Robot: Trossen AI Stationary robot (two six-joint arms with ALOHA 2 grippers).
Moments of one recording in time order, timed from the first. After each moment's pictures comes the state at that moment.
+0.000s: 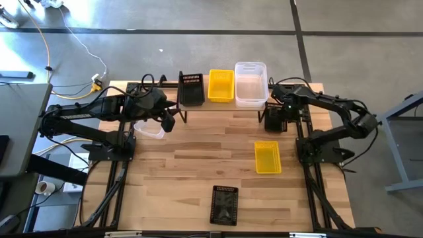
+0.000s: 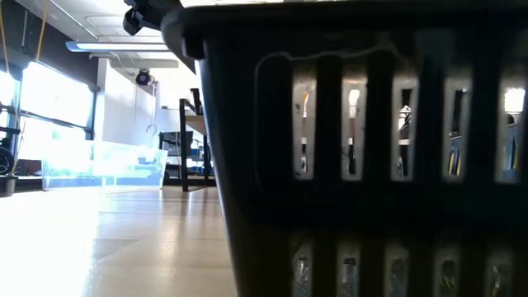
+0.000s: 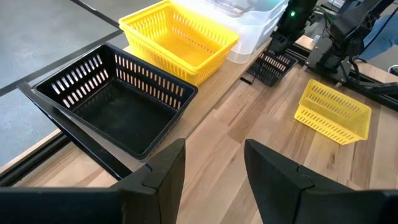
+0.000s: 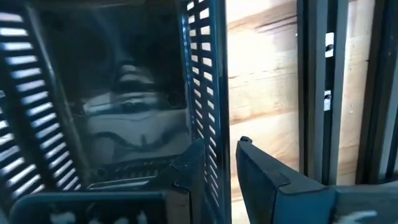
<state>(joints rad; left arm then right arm) 0.21 0.99 1.07 -0.68 -0.38 -0.39 -0.84 1.33 0.74 -1.03 0.05 0.90</state>
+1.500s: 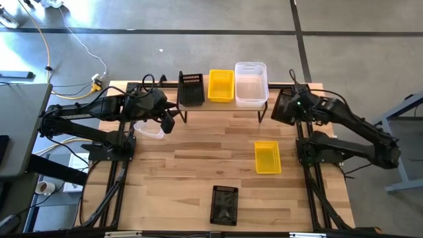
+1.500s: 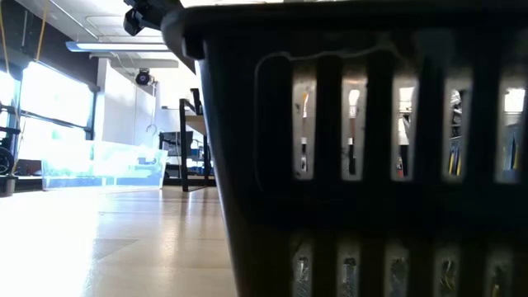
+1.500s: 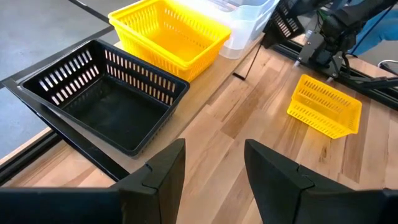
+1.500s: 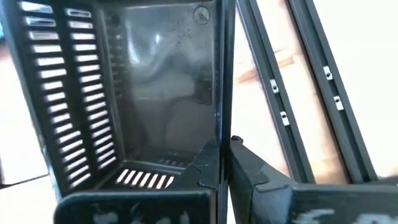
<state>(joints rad) 0.21 0.99 1.07 -0.69 -0.34 -0.39 -0.67 0.74 0.74 -1.20 0.29 1.15</state>
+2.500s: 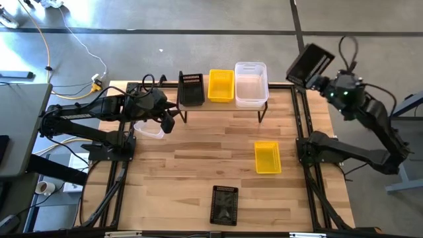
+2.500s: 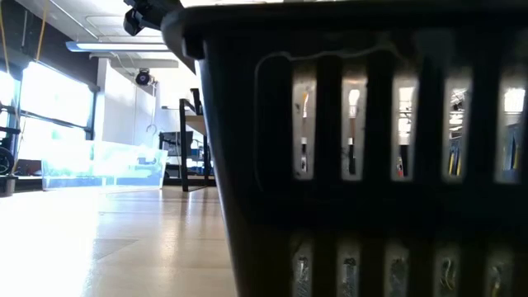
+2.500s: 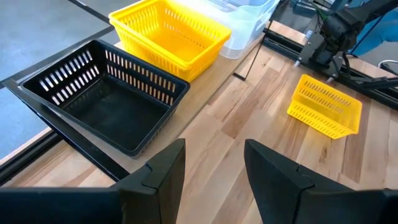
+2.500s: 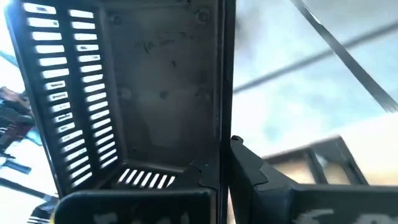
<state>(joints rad) 0.21 0.99 1.07 -0.68 -0.34 -0.39 -0.66 0.59 1.10 -0.93 0.59 0.82</state>
